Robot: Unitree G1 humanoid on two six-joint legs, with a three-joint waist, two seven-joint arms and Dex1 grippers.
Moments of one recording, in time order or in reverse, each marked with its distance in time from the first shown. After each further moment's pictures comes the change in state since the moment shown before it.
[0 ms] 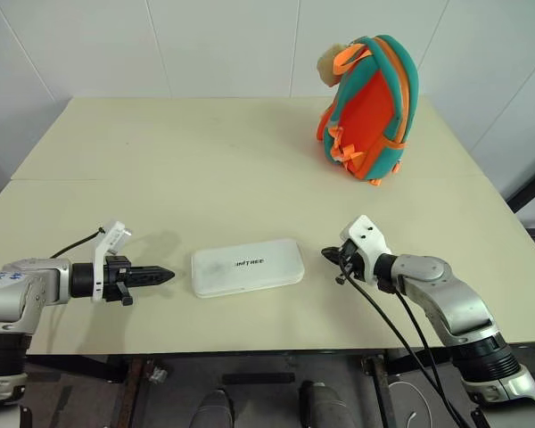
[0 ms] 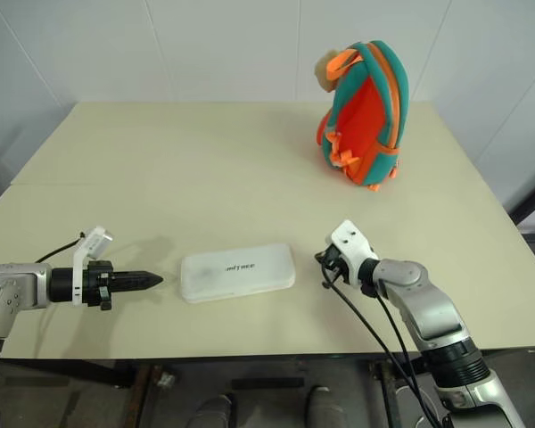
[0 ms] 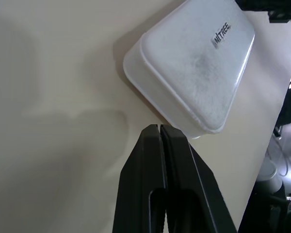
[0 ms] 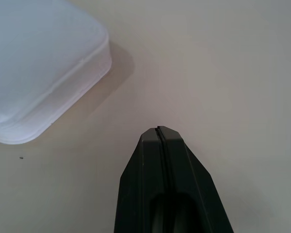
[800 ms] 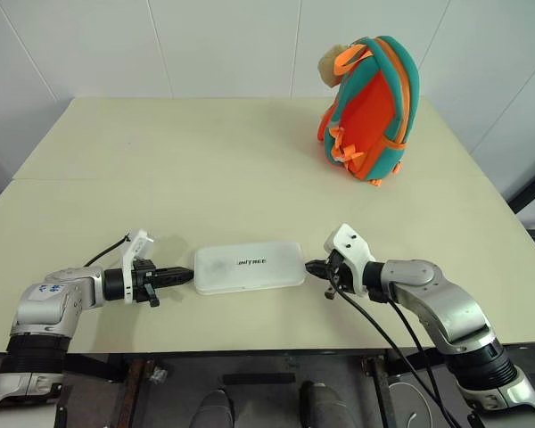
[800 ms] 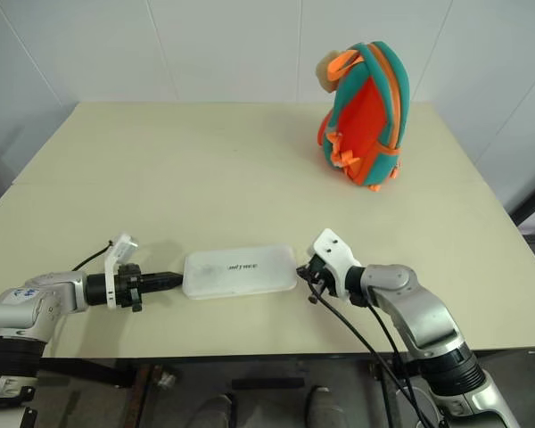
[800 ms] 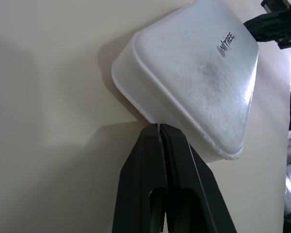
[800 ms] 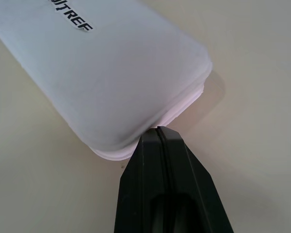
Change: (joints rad) left arm -0.057 -0.131 -0.086 0.153 0.032 -0.205 0.010; right arm 0.019 -0.005 0.018 -0.189 0.060 0.177 0.094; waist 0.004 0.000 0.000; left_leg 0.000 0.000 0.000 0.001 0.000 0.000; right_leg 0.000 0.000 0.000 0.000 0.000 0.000
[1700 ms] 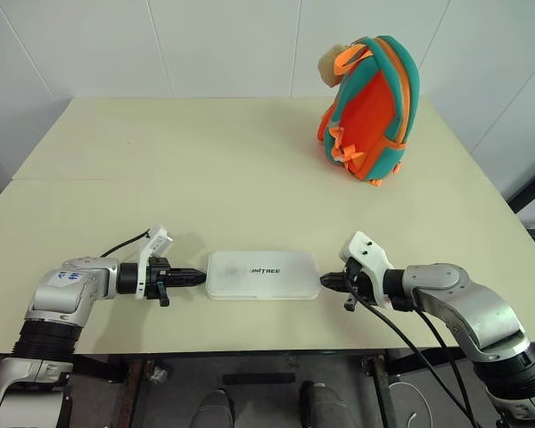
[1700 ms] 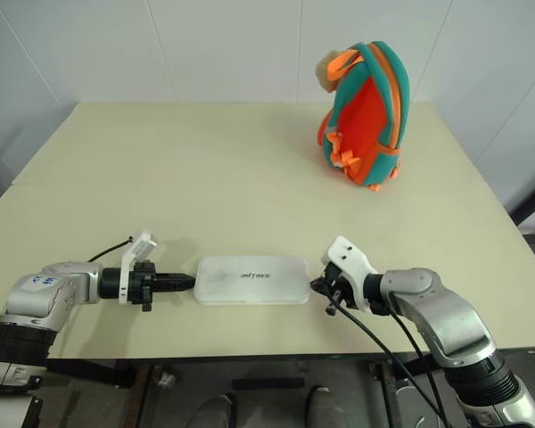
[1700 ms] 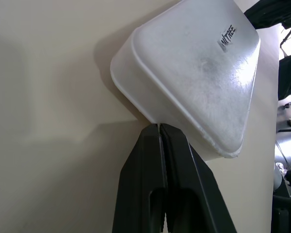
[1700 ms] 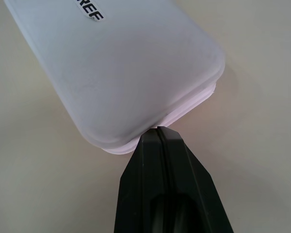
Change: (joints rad) left arm -0.058 0.025 -0.112 -0.047 0.030 0.066 -0.040; right arm 0.034 -0.114 -0.034 -0.077 0.062 0.107 0.054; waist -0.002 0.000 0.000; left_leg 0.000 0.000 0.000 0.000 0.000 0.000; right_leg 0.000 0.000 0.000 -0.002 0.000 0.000
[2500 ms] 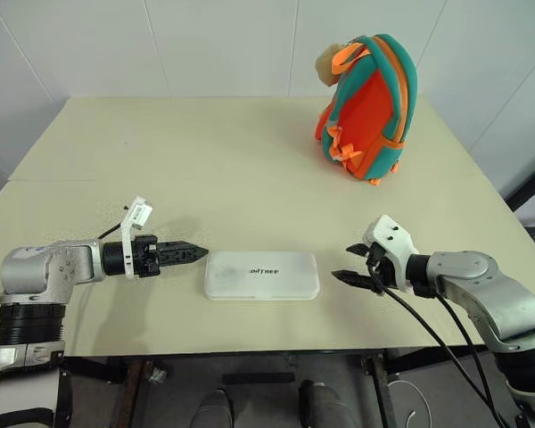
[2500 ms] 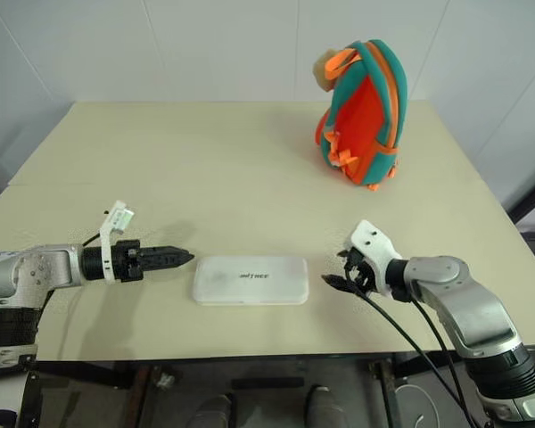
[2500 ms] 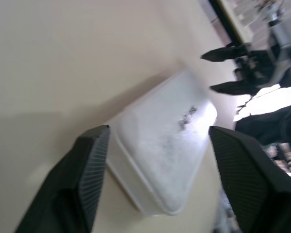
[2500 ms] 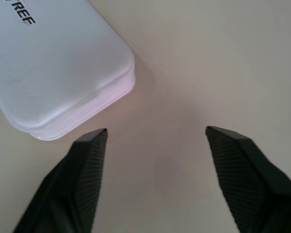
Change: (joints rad) left arm -0.123 -0.011 0.205 0.005 -0.229 0.434 0.099; right arm -0.006 -0.083 -0.075 0.077 -0.023 -0.132 -0.002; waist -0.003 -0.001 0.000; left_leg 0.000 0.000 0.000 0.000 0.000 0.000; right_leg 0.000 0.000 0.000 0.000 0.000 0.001
